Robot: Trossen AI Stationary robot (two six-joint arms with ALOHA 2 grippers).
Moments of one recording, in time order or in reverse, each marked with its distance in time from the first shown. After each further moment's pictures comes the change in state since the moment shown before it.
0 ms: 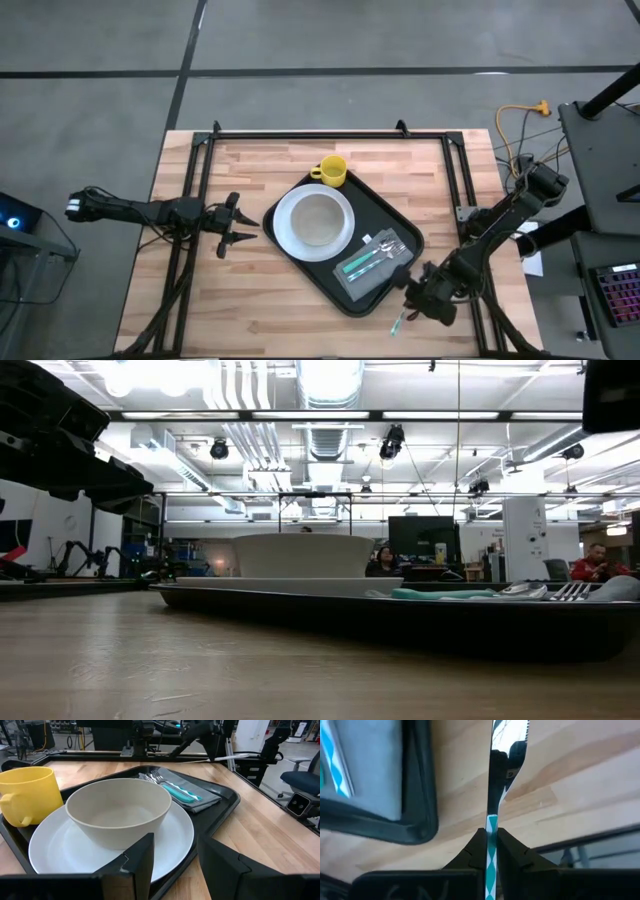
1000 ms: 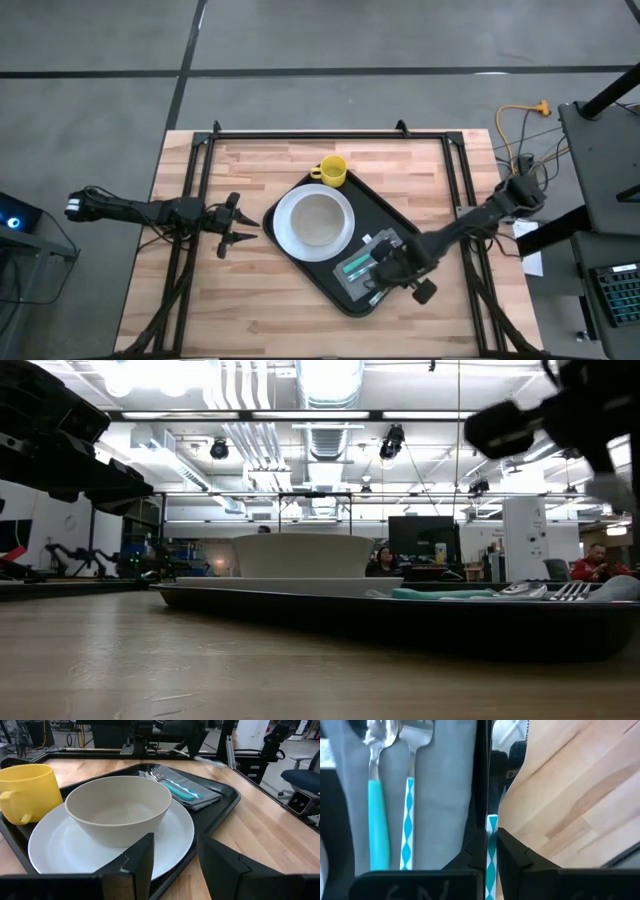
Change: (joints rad) left arm 0.000 0.011 0.000 0.000 0.000 0.000; right arm -0.295 0.221 0.356 -0.526 -0.137 -0.070
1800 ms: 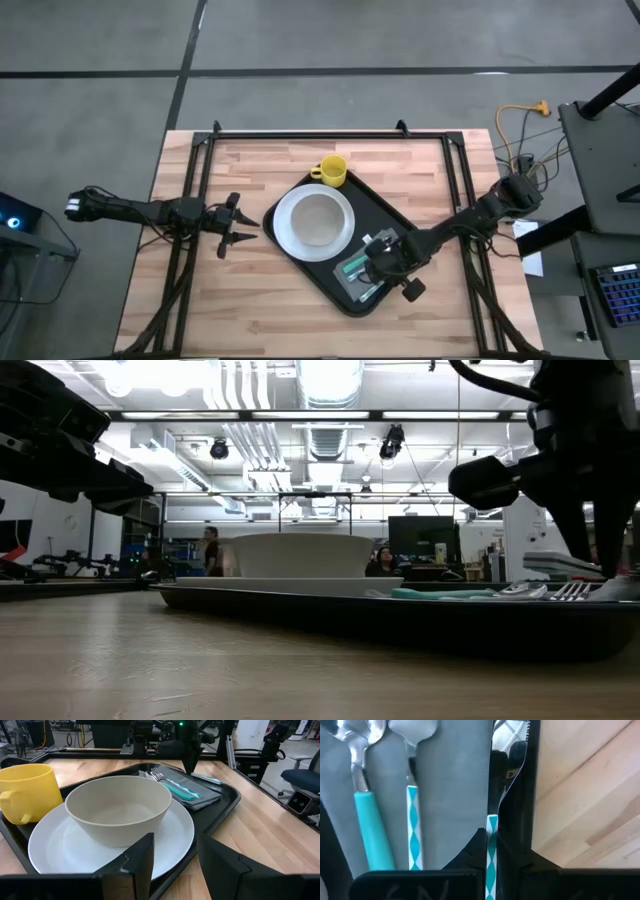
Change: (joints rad) left arm 0.000 0.000 0.000 0.000 0.000 0.000; right arm -0.071 0.020 -0.174 0.292 -0.024 0.014
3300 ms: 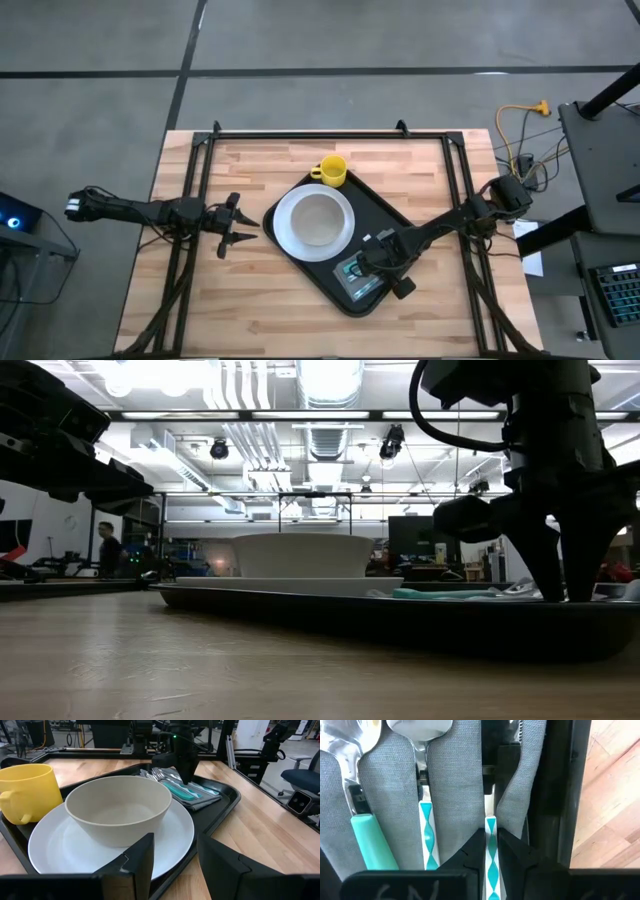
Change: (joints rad) left arm 0.000 0.000 0.000 0.000 0.000 0.000; right arm -0.066 0.077 -0.028 0.109 -0.053 0.040
